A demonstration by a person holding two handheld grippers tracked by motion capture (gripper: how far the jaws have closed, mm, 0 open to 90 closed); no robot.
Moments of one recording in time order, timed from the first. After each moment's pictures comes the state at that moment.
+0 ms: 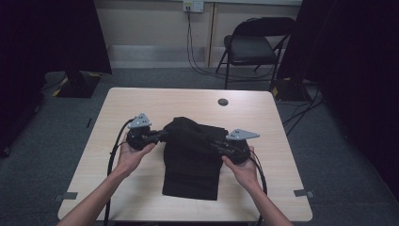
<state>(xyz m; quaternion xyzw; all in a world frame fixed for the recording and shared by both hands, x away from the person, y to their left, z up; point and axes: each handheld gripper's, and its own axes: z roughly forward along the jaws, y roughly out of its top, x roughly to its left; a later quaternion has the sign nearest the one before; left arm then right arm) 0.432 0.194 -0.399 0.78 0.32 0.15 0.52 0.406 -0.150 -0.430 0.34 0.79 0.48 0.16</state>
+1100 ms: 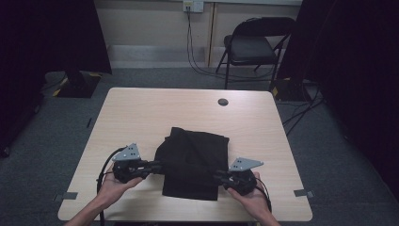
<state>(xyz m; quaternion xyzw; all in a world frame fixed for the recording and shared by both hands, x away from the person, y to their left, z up) 0.344 0.217 -0.431 0.83 0.26 0.06 0.50 0.328 -0.163 -0.461 0.31 0.84 0.44 0.10</state>
